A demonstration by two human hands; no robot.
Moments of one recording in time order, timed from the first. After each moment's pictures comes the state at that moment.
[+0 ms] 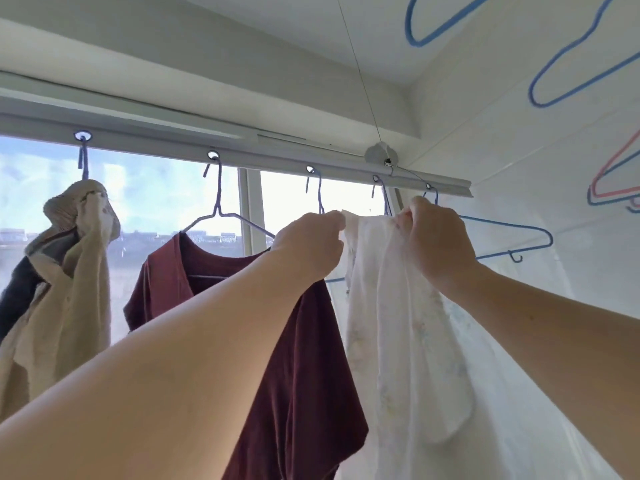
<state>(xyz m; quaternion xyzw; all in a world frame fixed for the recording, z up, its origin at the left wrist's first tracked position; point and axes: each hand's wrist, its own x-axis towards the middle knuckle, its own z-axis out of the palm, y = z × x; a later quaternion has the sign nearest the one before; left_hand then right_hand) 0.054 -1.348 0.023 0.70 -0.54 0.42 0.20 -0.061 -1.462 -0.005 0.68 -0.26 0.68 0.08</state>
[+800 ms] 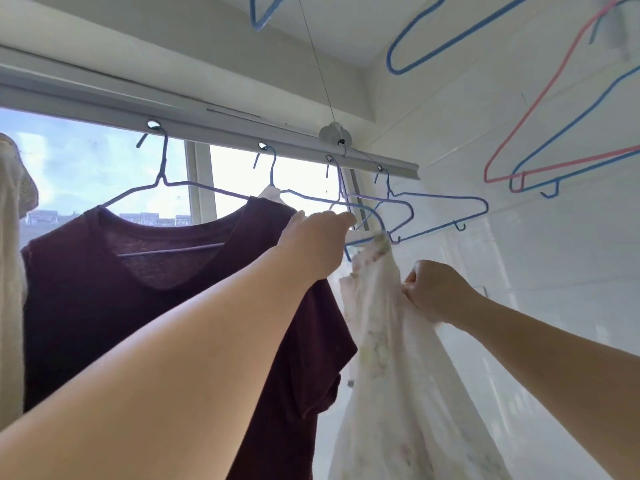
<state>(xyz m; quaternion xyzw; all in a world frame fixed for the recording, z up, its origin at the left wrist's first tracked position) -0.001 -1.387 -0.010 0.65 -0.61 0.44 0.12 -0.124 -1.497 -0.091 0.77 -0.43 0.46 -0.07</state>
